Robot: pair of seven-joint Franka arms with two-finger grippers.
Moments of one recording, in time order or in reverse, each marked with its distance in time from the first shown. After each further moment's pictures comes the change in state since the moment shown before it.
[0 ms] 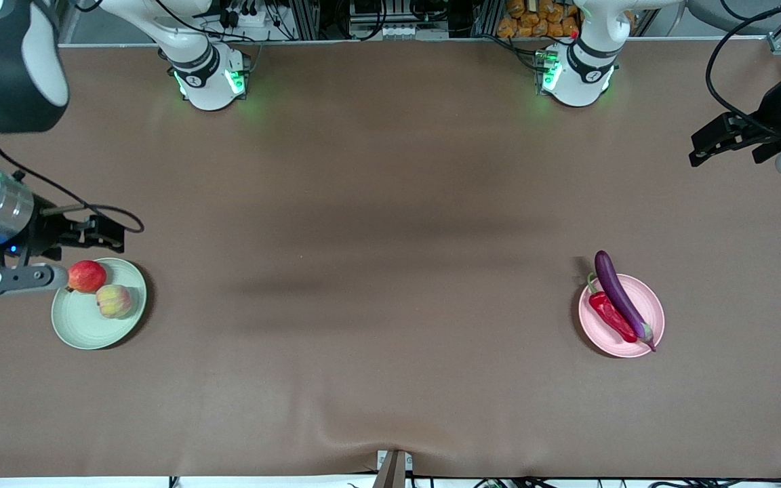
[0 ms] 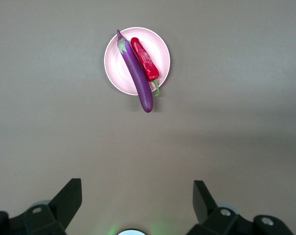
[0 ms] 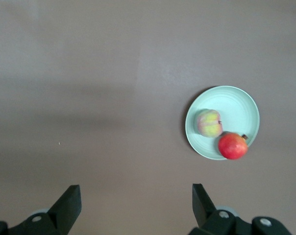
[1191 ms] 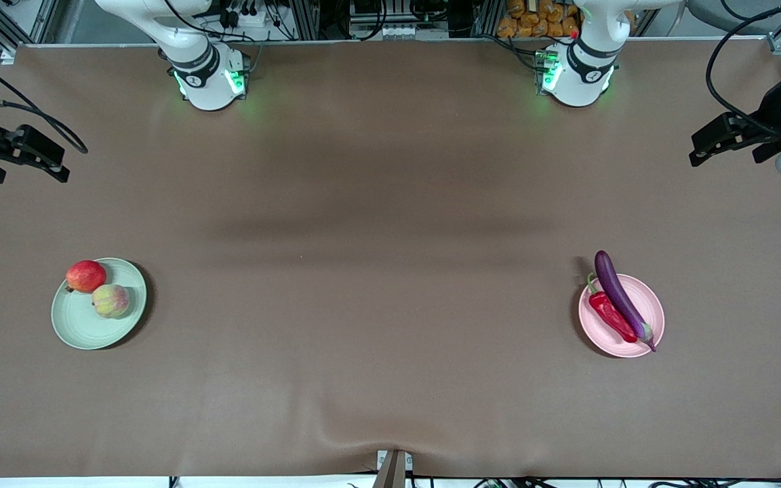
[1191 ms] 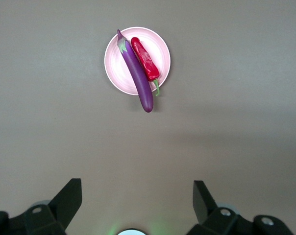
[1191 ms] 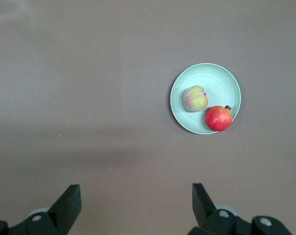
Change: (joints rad) left arm 0.001 -0.001 0.000 -0.001 0.000 0.000 0.000; right arm -0.054 -0.435 -0.124 -0.473 0.121 0.162 -0.036
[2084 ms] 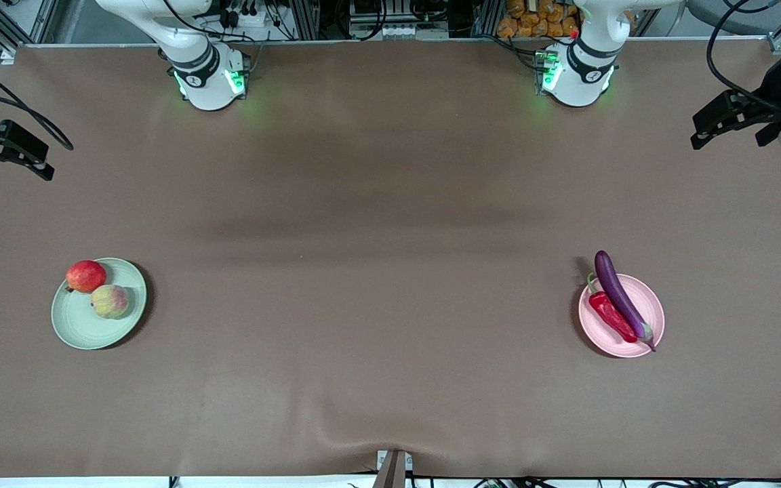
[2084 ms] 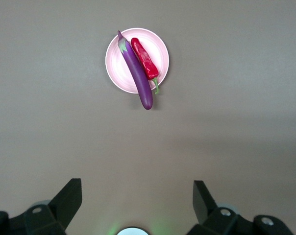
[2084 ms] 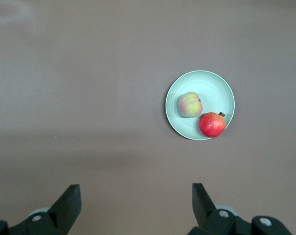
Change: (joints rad) left arm -0.001 -0.069 -0.008 -0.029 0.000 -0.004 0.000; right arm -0.021 -0.004 -0.003 0.007 0.001 0.014 -0.047
